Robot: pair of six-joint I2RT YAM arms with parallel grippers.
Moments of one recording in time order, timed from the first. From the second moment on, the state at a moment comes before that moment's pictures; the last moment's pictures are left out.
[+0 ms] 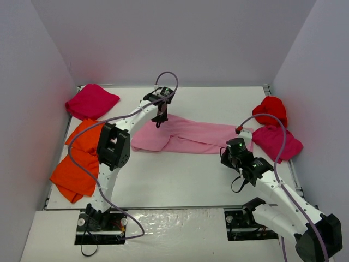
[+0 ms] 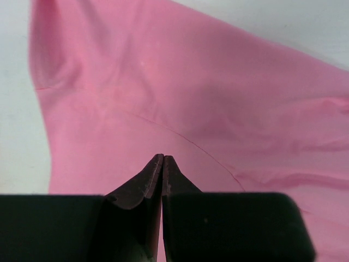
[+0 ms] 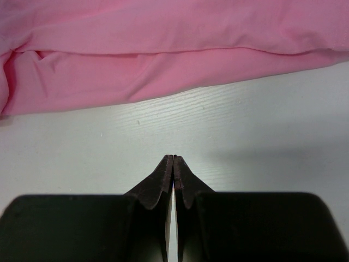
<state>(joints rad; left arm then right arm) -0.53 2.21 2.00 -0.89 -0.33 -0.44 0.47 0.87 0.56 -0.46 0.27 0.65</state>
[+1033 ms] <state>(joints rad) -0.38 2.58 2.44 -1.04 -0.02 -0.58 0.54 0.86 0.76 -0.51 0.43 0.66</state>
